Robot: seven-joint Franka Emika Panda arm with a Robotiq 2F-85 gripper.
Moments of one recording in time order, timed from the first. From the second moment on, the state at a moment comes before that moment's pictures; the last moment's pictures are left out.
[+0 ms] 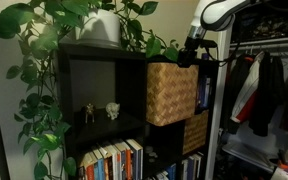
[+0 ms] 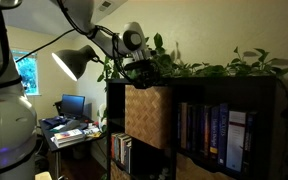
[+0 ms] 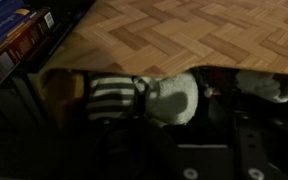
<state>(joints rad) 0.00 -0.26 0.09 -2.18 -0.13 2.37 0.08</state>
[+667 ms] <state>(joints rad) 0.01 -0.16 0.09 -2.18 -0.11 2.51 0.00</state>
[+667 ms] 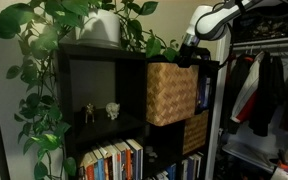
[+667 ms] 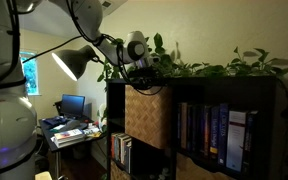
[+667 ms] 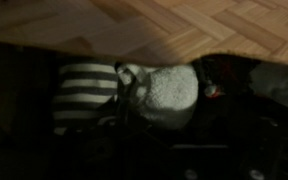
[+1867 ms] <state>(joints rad) 0.01 -0.19 0.08 -2.18 0.04 2.50 -0.14</state>
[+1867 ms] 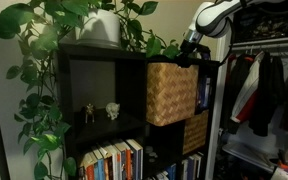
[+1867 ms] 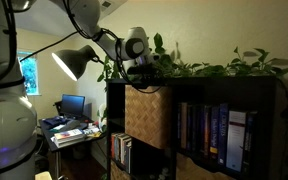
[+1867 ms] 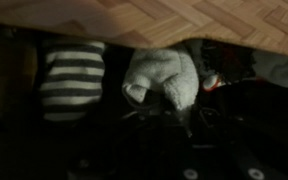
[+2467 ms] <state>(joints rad) 0.01 -0.31 0.07 -2.15 0.04 2.33 -0.14</state>
